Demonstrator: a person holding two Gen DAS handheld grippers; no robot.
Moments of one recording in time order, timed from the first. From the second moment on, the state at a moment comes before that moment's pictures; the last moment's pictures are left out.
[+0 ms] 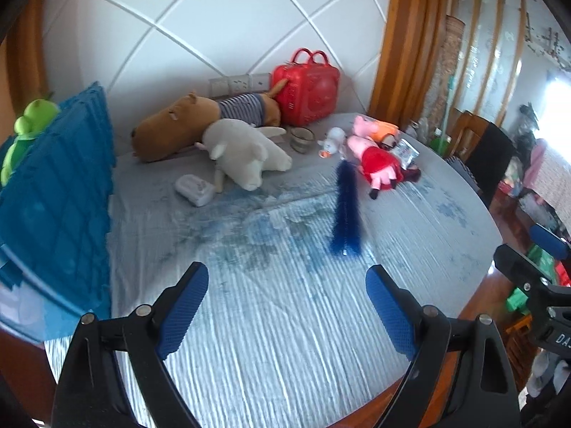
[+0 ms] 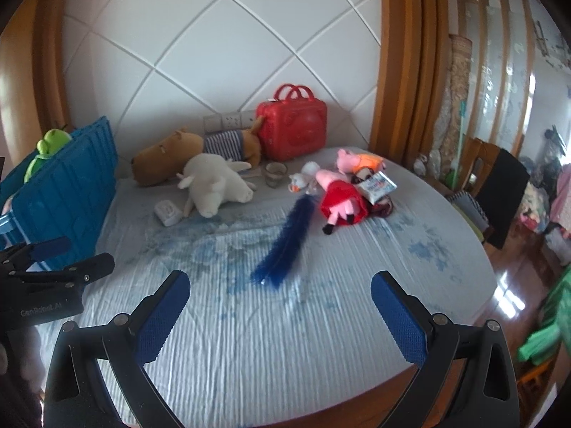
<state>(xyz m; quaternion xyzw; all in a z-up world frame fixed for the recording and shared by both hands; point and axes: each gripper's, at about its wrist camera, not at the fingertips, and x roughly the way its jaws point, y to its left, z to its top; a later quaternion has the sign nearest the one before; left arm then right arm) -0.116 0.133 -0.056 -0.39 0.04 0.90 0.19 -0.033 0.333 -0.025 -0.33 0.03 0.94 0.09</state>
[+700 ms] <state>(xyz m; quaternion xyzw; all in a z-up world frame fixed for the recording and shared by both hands) -0.133 0.312 -0.071 -0.41 0.02 0.90 0.14 -0.075 0.510 -0.038 -0.35 0.03 0.93 0.05</state>
